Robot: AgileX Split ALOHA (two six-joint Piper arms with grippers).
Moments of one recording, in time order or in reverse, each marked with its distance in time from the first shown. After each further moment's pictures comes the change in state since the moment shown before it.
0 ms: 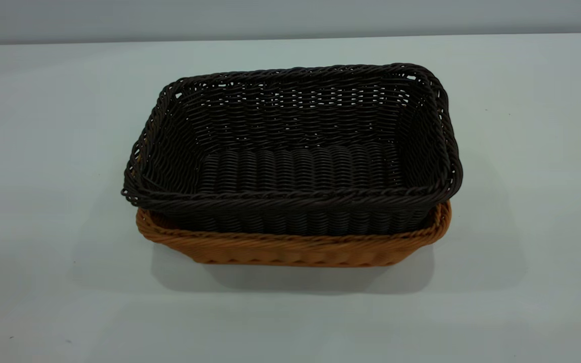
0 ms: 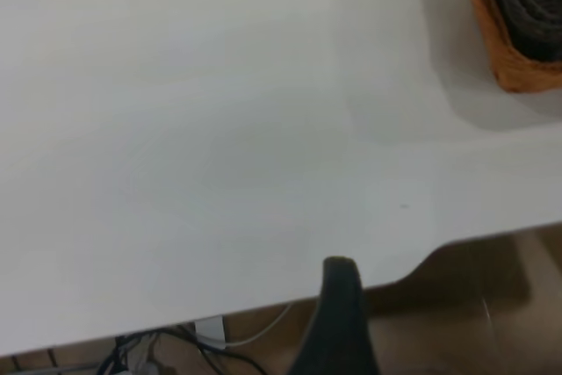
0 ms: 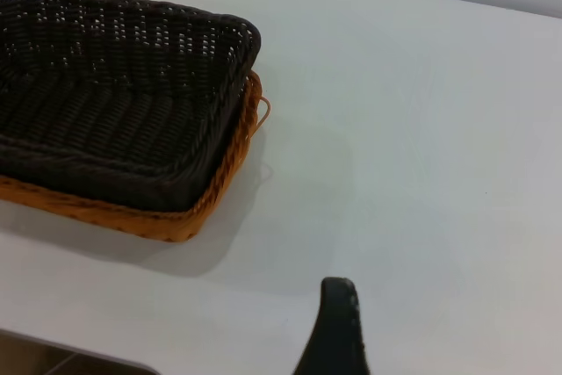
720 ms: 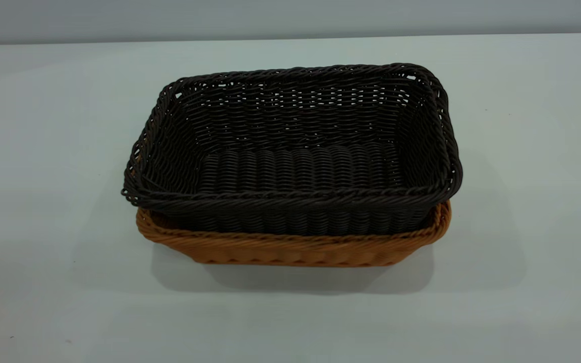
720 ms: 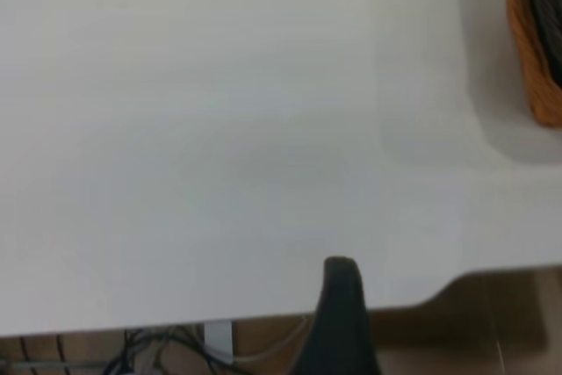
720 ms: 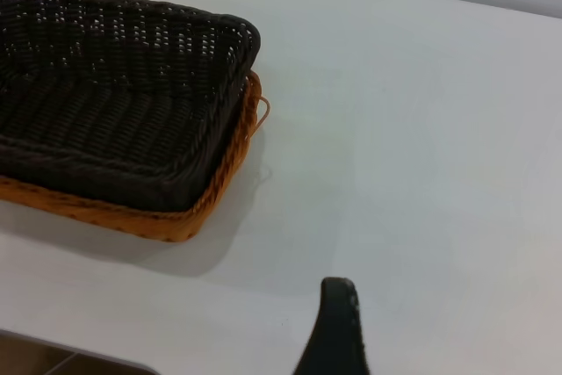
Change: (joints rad) left arm 0.111 -0.067 0.000 0.000 -0.001 -0.005; right arm 0.000 0.000 0.000 -0.001 0.000 0.000
